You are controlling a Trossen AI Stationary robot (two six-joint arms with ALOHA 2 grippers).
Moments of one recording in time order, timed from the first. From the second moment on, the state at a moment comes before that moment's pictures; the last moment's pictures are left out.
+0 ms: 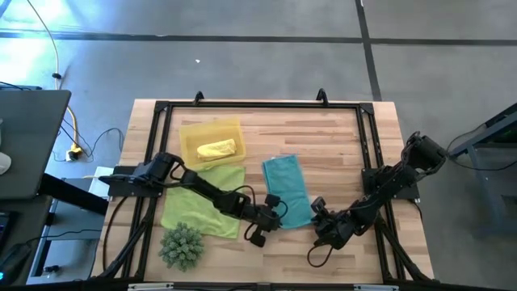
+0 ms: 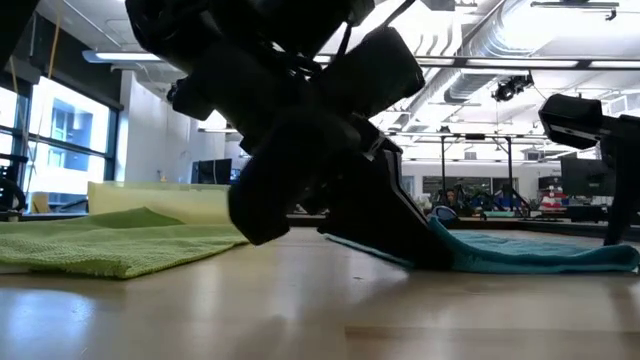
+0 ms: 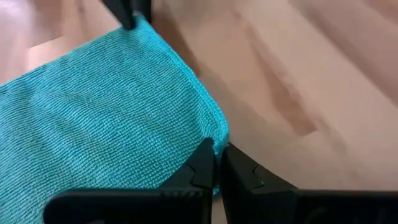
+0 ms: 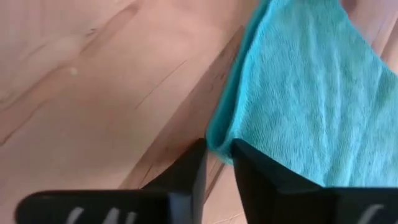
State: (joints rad) left arm -0.23 2.20 1.21 0.25 -0.05 0.13; right arm 0.76 1.61 0.64 -0.25 0.45 -0.08
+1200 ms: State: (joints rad) left arm -0.26 2.17 1.21 0.20 -0.08 0.11; right arm 0.75 1.63 0.67 -0.19 0.45 -0.26
